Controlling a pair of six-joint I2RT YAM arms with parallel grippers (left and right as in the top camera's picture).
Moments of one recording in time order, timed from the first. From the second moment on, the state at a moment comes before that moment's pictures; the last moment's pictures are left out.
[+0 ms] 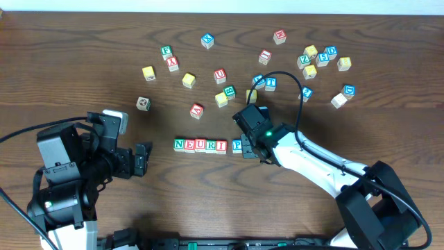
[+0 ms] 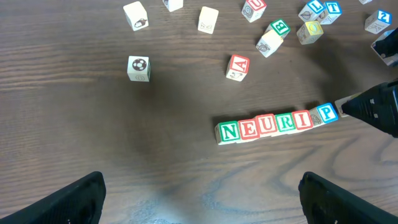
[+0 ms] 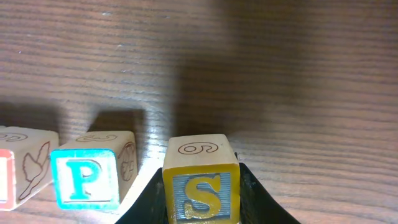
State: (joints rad) left arm 0.26 0.84 0.93 -0.99 0.44 0.30; right arm 0.68 1.71 0.99 -0.56 0.16 0.56
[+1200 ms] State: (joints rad) left arm 0.26 0.84 0.93 -0.99 0.44 0.30; right arm 0.75 1.71 0.99 -0.50 0.12 0.59
